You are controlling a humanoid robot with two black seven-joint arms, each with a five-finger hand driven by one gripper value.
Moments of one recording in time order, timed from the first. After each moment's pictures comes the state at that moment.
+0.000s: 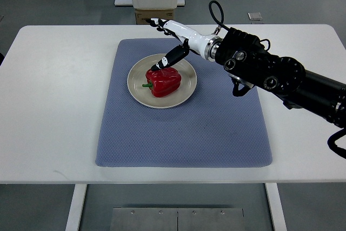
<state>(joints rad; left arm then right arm) -0.01 0.00 -0.21 -0.18 0.05 -0.02 -0.14 1.27 0.00 0.07 0.68 -0.65 0.02 0.17</state>
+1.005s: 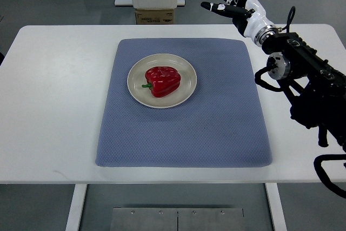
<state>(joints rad) -0.01 0.00 -0.21 -0.18 0.05 -0.02 -0.14 0.97 -0.04 0.93 0.68 -0.61 0.02 0.10</state>
